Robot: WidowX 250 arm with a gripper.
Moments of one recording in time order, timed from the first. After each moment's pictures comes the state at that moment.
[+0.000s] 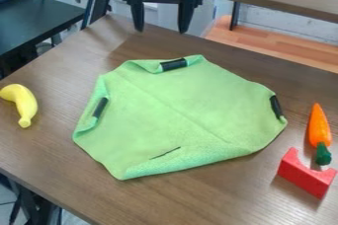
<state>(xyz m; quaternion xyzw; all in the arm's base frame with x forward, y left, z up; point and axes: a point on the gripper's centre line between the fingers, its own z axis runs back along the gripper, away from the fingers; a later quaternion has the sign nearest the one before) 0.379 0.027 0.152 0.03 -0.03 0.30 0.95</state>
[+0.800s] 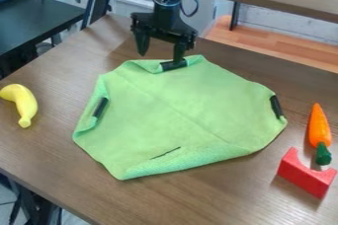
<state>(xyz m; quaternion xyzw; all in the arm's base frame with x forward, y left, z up) 0.423 0.054 0.084 0.08 -0.14 0.11 0.98</state>
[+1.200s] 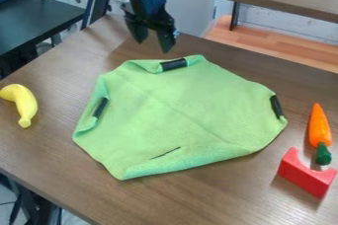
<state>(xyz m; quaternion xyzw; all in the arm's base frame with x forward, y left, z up) 0.434 0.073 0.093 -0.01 -0.23 -0.07 0.97</state>
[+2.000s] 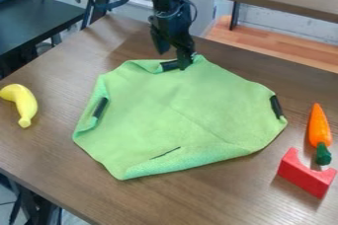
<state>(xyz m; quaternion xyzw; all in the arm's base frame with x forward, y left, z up) 0.460 0.054 0.059 0.04 -0.21 -0.15 0.97</state>
